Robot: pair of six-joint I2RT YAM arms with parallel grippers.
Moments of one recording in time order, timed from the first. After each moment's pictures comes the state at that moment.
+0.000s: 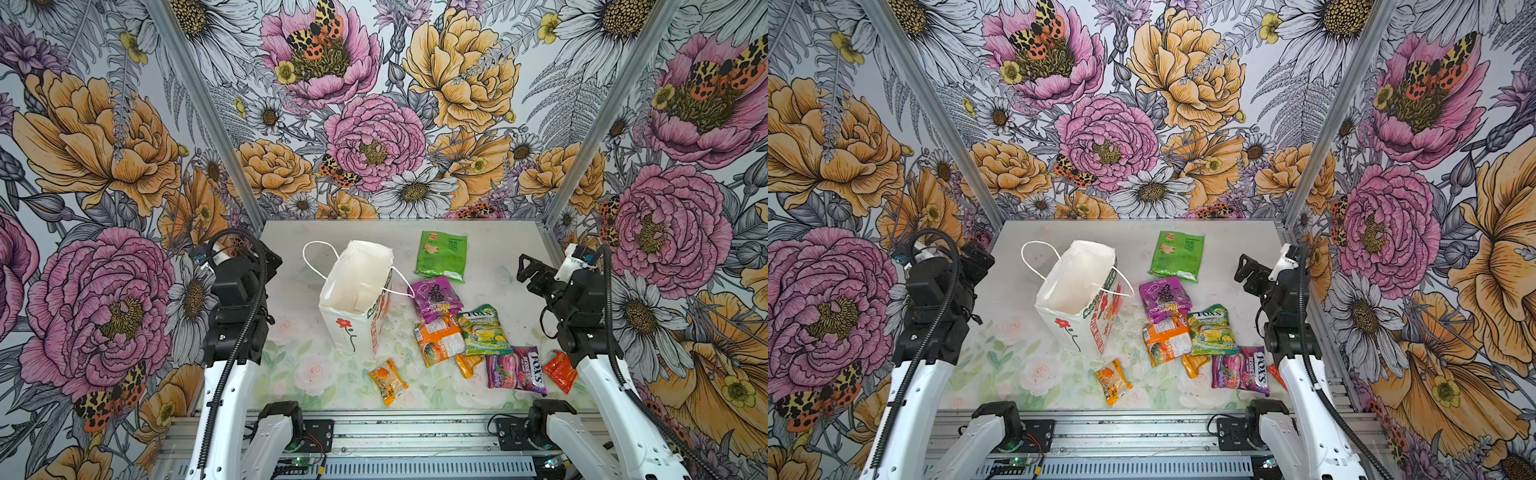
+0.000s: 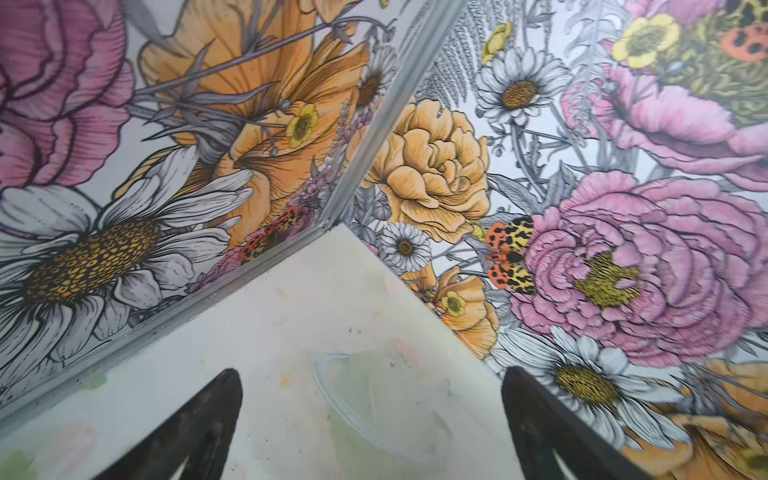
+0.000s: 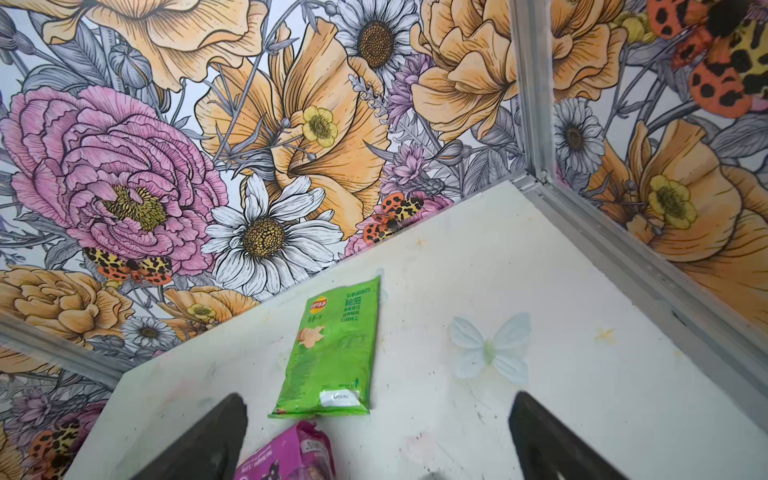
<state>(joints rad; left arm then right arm) 0.06 0.84 1.09 -0.49 -0.28 -0.61 -0.06 0.81 0.72 -0.22 -0.10 0.46</state>
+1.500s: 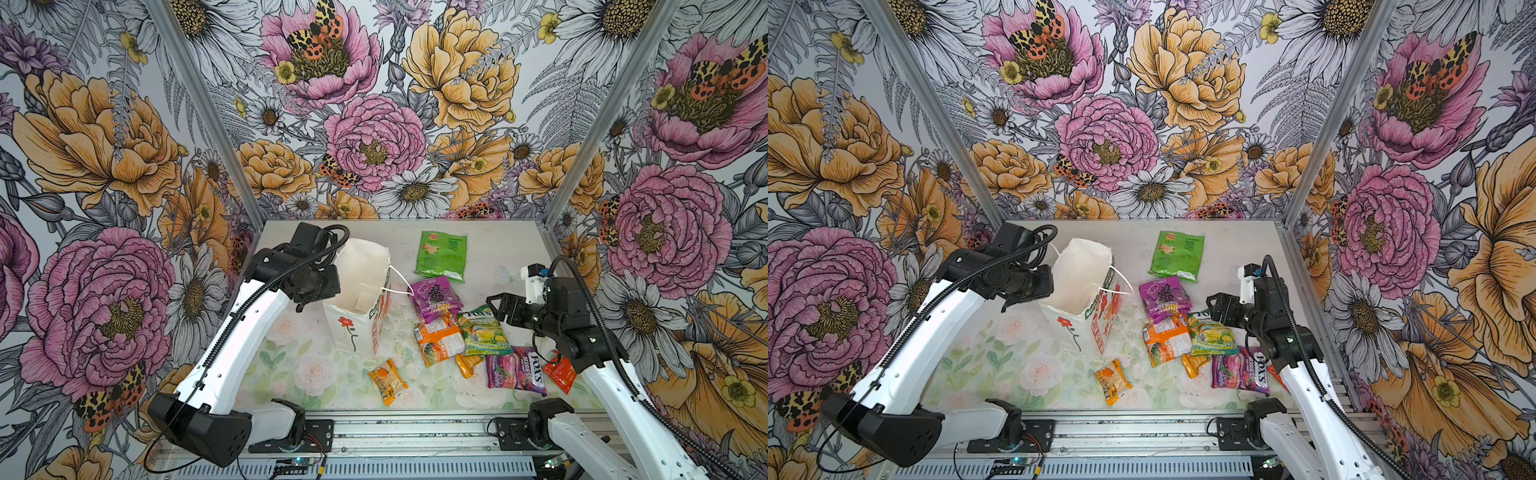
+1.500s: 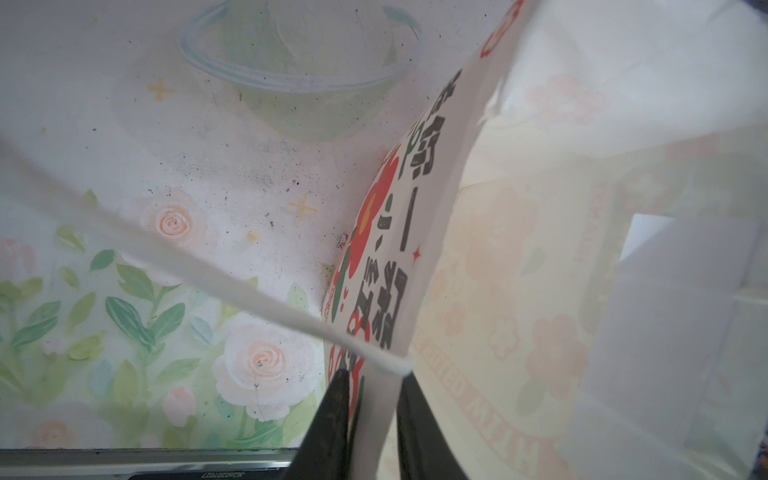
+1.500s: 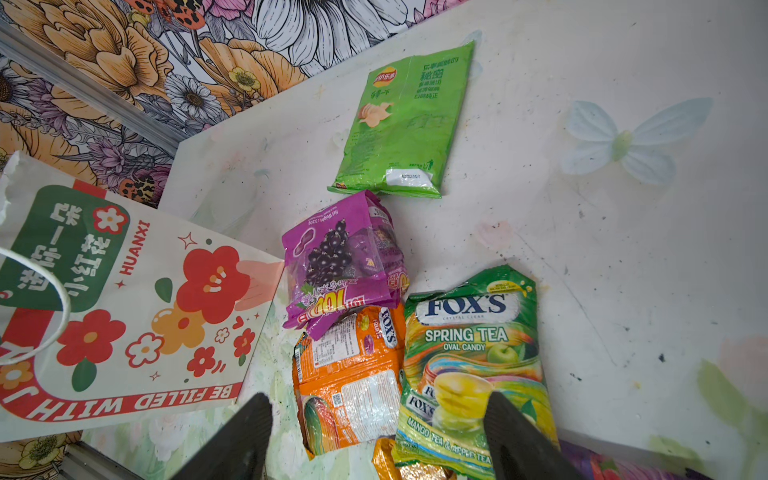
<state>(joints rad) -0.35 1.29 1.48 -1.28 -0.04 -0.53 0.16 0.80 0.81 -0.71 -0.29 0.39</state>
